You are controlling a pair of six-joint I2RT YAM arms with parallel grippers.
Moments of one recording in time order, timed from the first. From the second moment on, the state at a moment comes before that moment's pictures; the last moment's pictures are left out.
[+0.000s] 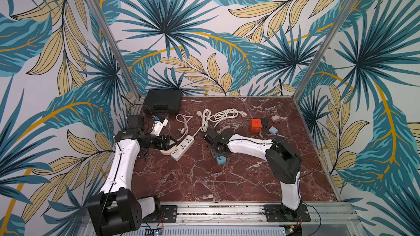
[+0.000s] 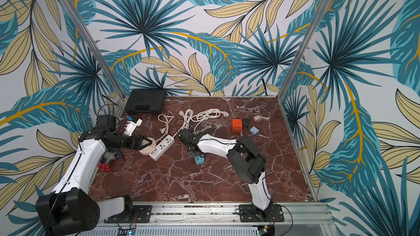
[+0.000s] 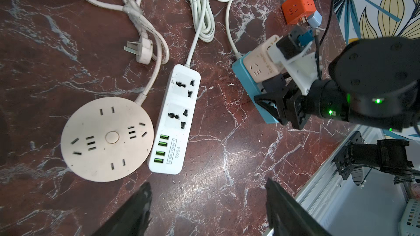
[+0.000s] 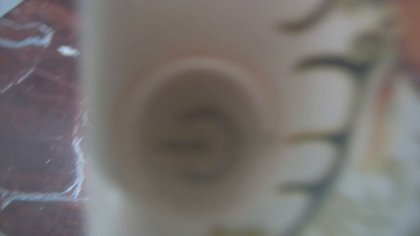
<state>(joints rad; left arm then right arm) 0.21 1.23 1.05 -0.98 0.70 0.30 0.89 2.00 1.40 -0.67 0.28 0.51</state>
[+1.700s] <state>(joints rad) -0.40 1.81 1.44 -0.86 0.69 0.29 0.88 1.47 1.09 -0.69 0.36 0.69</state>
